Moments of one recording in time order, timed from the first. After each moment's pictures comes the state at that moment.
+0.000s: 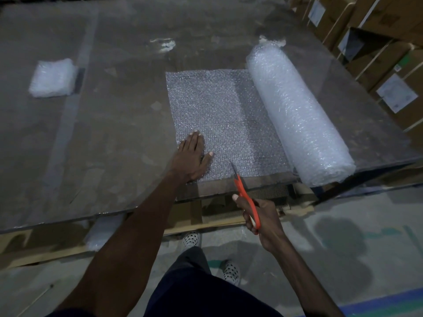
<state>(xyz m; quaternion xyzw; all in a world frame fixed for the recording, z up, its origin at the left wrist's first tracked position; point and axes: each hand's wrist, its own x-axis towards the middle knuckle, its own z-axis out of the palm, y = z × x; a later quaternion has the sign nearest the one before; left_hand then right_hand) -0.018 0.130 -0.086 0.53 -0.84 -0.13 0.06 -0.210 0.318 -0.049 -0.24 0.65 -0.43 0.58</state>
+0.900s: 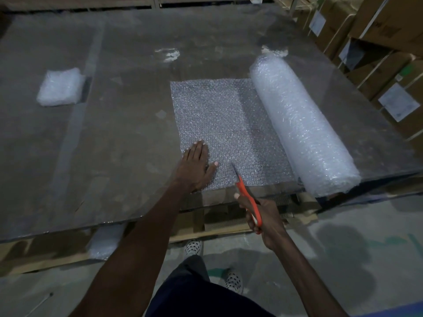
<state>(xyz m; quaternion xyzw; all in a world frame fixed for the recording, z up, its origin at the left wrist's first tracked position) -0.018 0.132 -0.084 0.53 -0.84 -0.13 0.06 -0.204 0.294 -0.034 -0.23 0.66 -0.42 0.58</state>
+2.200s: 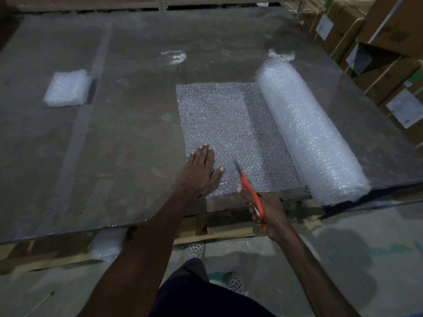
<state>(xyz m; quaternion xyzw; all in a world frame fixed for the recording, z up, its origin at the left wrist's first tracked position) -0.018 0.133 -0.085 0.53 -0.83 -0.14 0.06 -0.202 0.264 -0.020 -0.26 0.67 -0.41 0.57</state>
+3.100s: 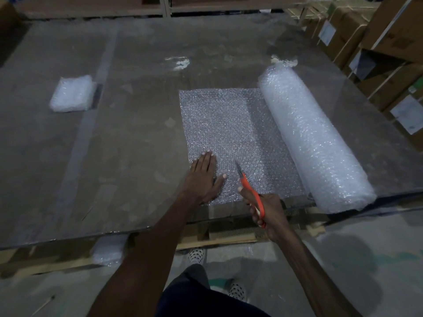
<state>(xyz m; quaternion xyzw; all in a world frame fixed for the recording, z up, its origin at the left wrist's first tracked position) -0.017 0.135 -0.083 0.53 -0.83 -0.15 0.06 -0.203 0.246 -0.027 -0.27 0.67 -0.40 0.56</state>
